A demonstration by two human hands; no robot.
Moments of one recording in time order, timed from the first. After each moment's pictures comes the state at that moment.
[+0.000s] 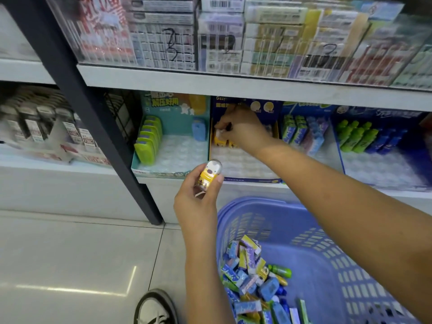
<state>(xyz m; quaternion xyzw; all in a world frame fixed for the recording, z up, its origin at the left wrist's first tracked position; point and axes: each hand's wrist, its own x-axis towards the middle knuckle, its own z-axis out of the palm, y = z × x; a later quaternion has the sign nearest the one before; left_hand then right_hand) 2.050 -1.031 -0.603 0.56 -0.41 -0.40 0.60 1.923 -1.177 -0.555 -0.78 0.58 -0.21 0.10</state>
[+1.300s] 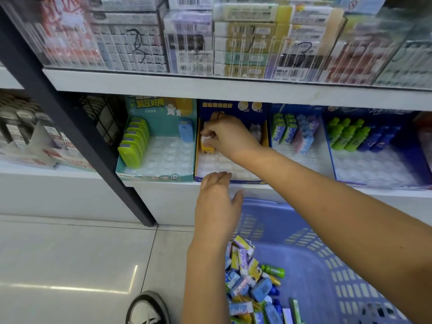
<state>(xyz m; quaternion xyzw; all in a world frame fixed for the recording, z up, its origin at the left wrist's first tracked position) 2.011 -1.045 -0.607 0.60 -0.72 -0.24 0.27 1.926 -1.160 -0.555 -0.80 0.57 -0.15 0.10</state>
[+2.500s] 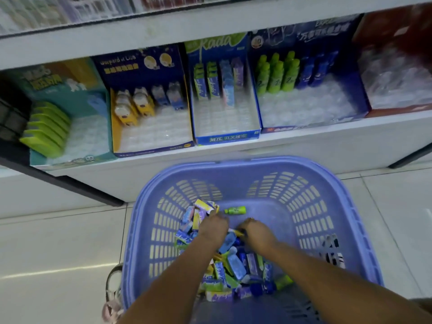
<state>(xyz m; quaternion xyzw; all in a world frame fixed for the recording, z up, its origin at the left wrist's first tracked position) 1.917 -0.977 -0.791 0.42 -0.84 -0.16 -0.29 1.784 -0.918 -0.819 -0.64 0.67 0.06 0.37</state>
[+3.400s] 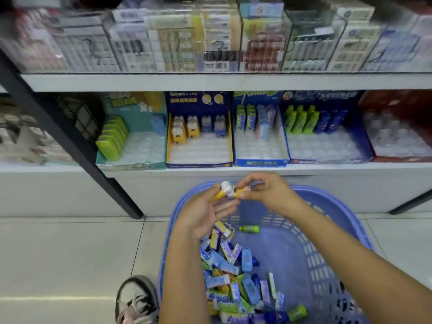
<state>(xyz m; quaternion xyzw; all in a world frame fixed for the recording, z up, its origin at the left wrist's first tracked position) 1.986 -1.004 -0.618 0.41 -0.23 -0.82 0.33 1.809 -0.989 -0.606 -0.55 0.59 -0.35 0.48</state>
